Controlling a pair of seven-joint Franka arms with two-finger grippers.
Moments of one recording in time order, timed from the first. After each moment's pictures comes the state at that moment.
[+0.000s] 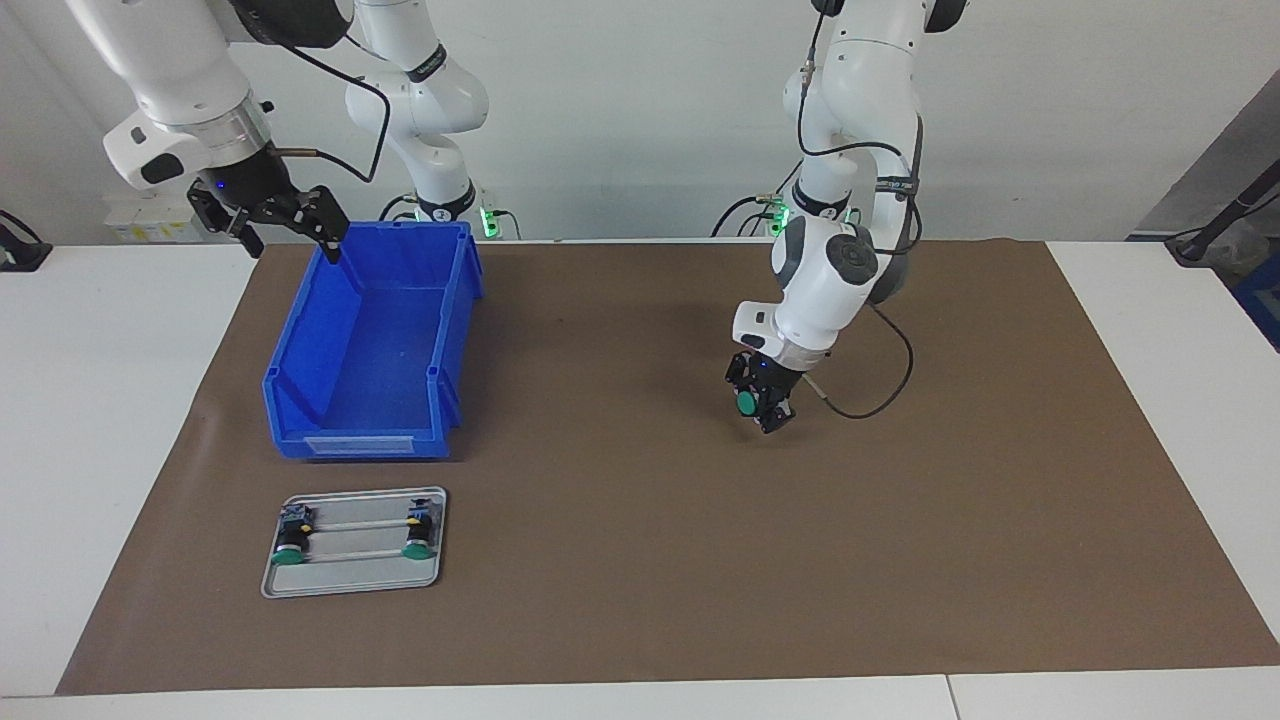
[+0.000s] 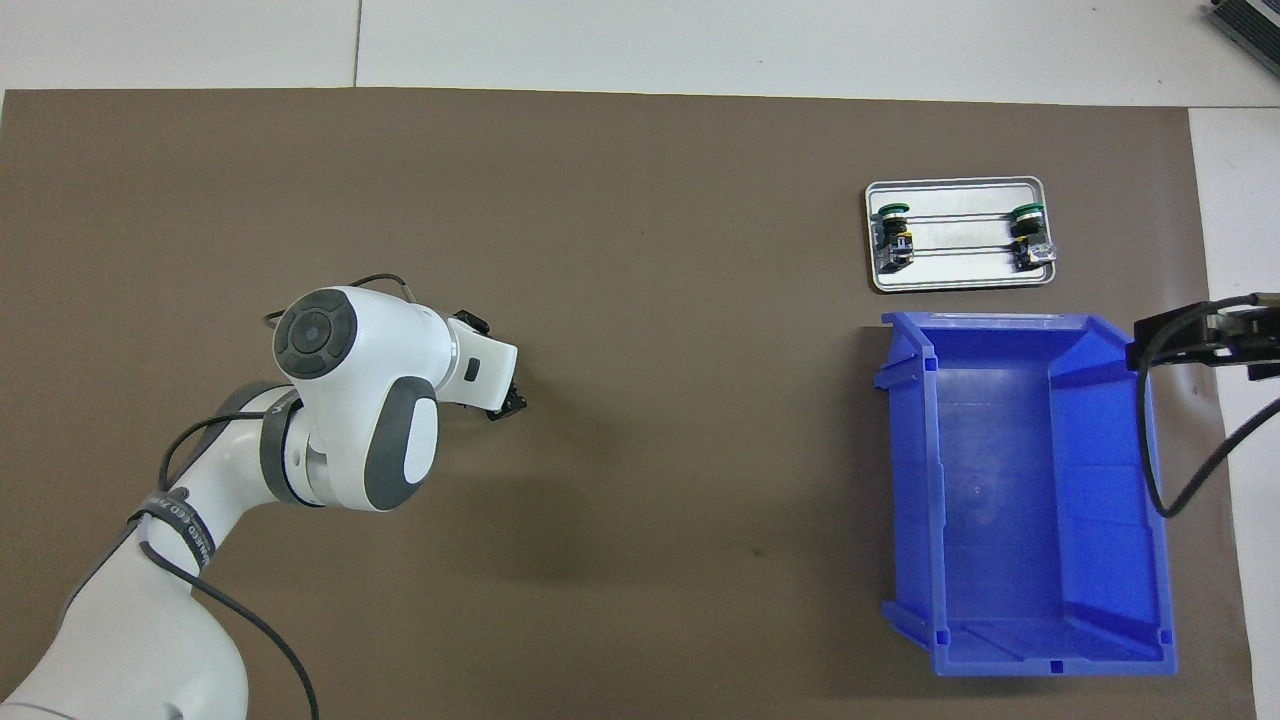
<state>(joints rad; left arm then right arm) -0.48 0.25 0.05 -2.10 -0.41 2.47 1.01 0.02 -0.06 -0.04 -1.61 -0.03 1.51 0.08</state>
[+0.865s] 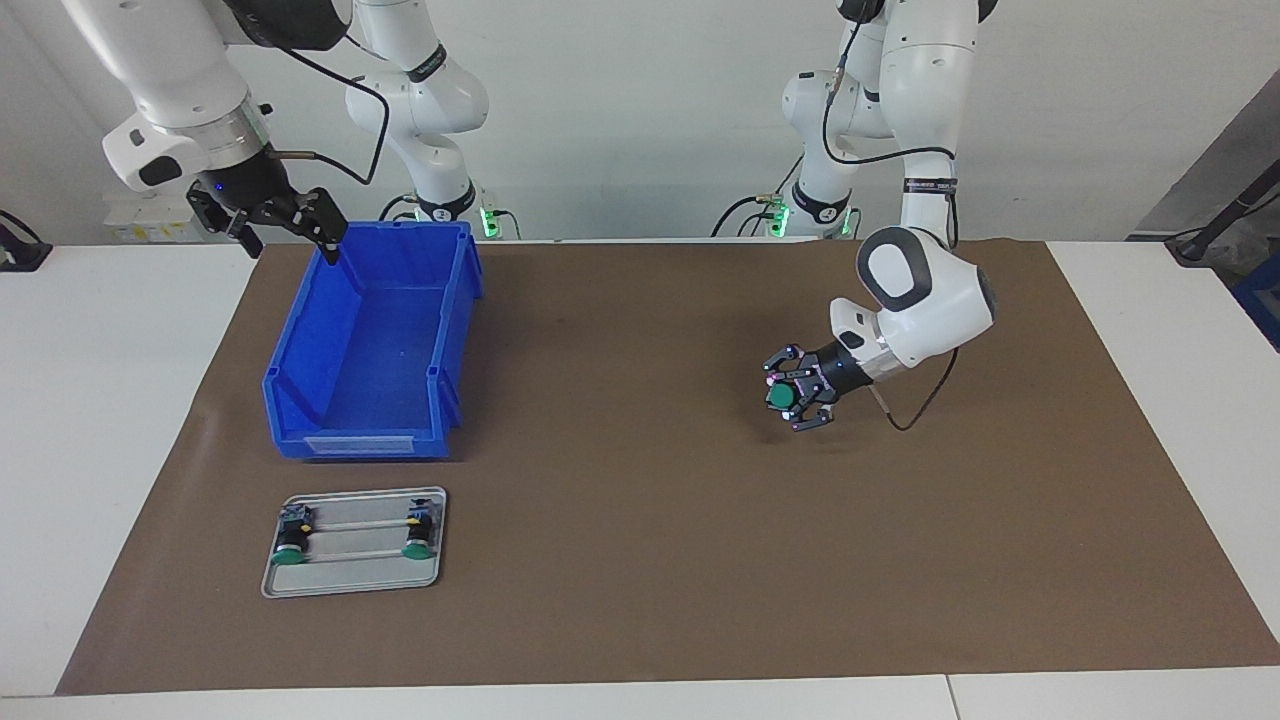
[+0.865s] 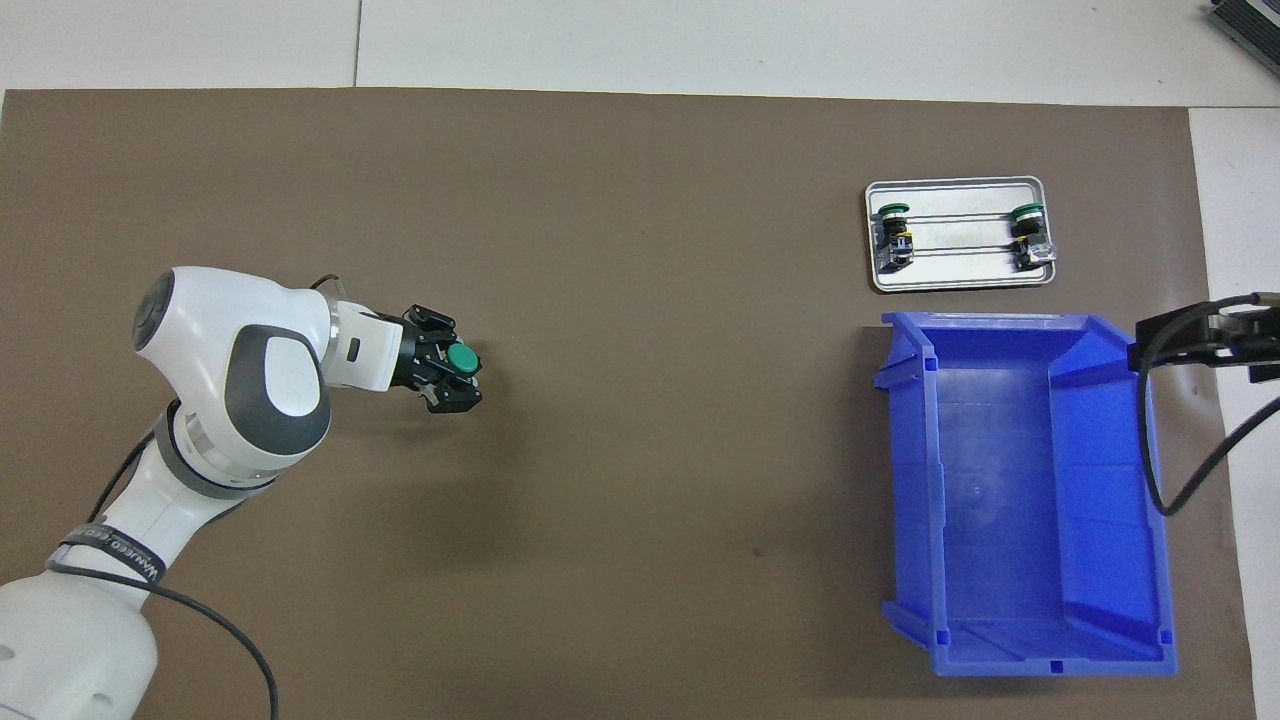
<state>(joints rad) -0.24 0.23 0.06 -2.10 -1.04 2.16 1.67 0.01 -0.06 -0.04 -1.62 -0.03 1.51 0.09</state>
